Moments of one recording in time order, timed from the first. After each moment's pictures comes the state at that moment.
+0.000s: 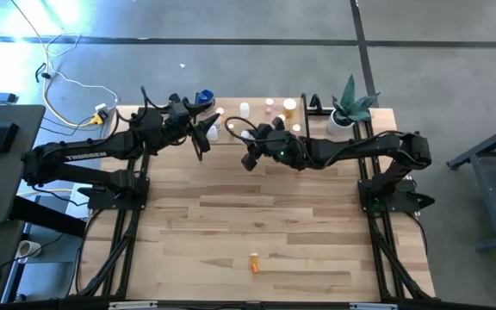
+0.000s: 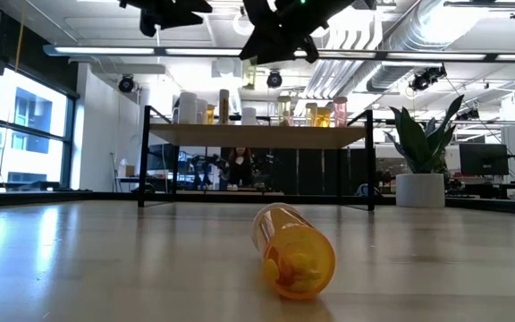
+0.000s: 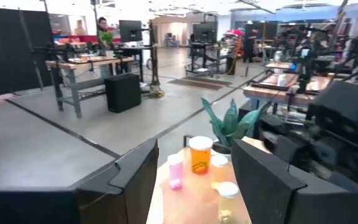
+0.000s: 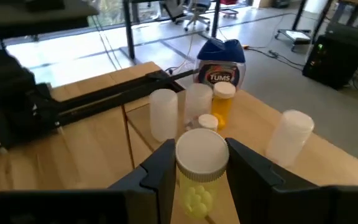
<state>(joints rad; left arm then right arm) 0.37 1.00 0.81 0.19 -0.34 0.00 -0.06 1.64 1.26 0.03 0.53 0.16</state>
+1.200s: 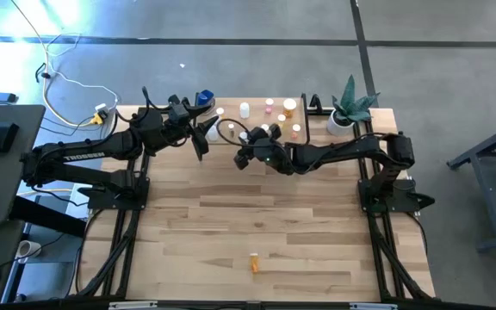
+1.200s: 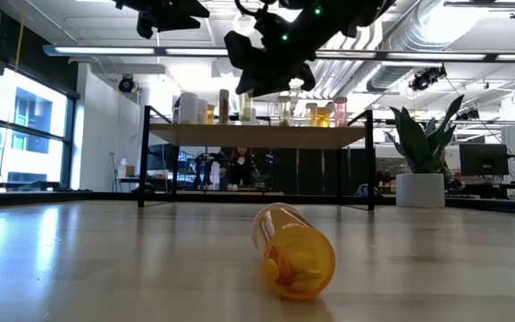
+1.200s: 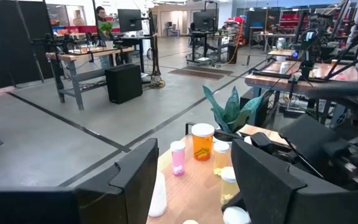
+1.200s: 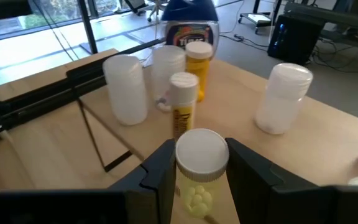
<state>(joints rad) 0.37 0.98 0.81 0.12 -0.35 0.00 -0.06 1.79 1.26 0.09 0.68 0.28</state>
